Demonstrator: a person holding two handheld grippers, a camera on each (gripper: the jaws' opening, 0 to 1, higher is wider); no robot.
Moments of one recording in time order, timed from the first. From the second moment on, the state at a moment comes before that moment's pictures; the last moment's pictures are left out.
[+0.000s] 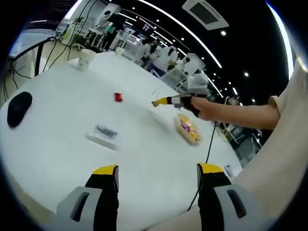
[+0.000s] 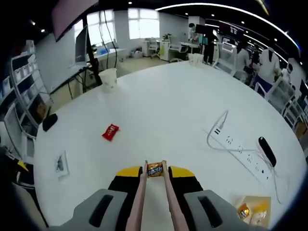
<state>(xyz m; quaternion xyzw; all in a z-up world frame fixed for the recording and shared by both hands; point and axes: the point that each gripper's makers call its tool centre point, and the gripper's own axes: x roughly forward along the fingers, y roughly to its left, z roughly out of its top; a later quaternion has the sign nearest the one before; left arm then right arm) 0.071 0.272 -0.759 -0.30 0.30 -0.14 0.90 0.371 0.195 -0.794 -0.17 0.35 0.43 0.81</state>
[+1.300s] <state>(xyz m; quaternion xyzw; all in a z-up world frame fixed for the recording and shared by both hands) 0.031 0.254 -0.724 -0.25 0.27 -0.15 0.92 0.350 0.148 -0.728 -0.15 0.29 0.42 0.85</state>
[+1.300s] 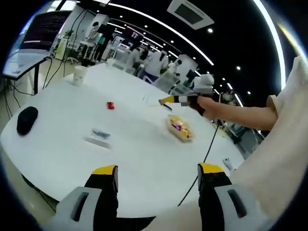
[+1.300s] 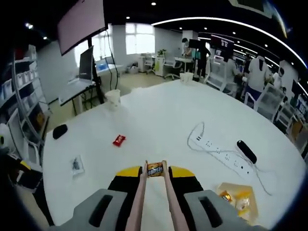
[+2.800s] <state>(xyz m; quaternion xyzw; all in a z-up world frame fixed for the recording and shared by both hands) 0.021 0.227 -0.717 -0.23 0.27 -0.21 0.91 0.349 0.049 -0.658 -0.12 0.24 0.32 0.91</state>
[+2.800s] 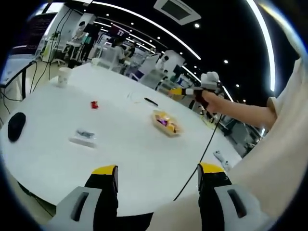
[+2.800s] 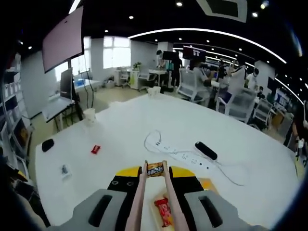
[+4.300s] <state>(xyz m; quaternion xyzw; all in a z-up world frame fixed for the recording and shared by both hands) 0.029 0.216 -0.716 -0.23 0.27 -0.23 0.91 0.372 -0.009 -0.630 -0.13 0.22 0.28 0.93</state>
